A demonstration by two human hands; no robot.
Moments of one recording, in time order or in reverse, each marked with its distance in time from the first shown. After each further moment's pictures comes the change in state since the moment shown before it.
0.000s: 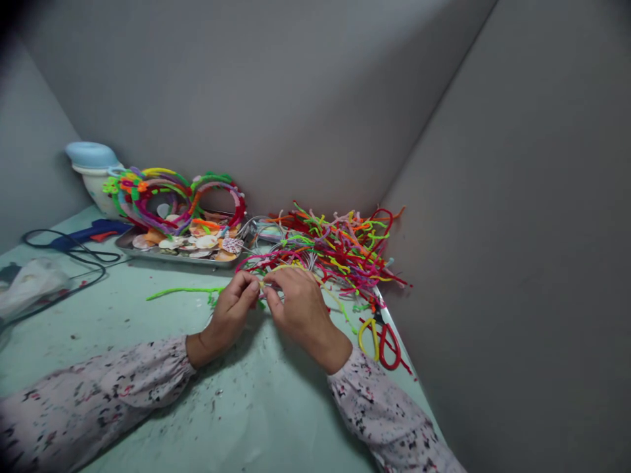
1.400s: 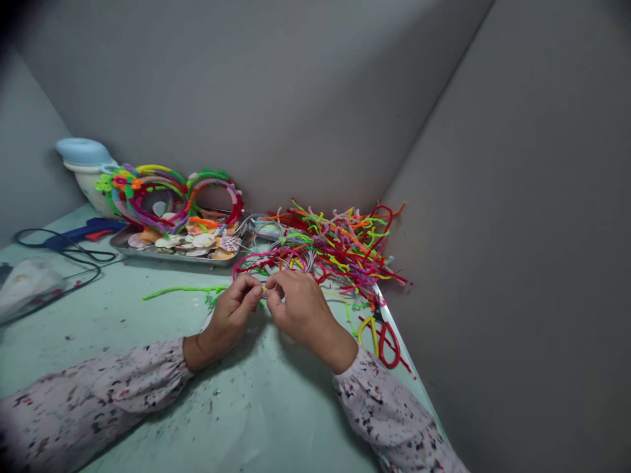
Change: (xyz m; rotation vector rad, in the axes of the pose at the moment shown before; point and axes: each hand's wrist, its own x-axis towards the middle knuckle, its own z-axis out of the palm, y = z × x) left_hand -0.004 -0.002 -0.001 0.121 -0.075 0.058; right_hand 0.000 0.002 -0.007 0.033 -0.101 0.060
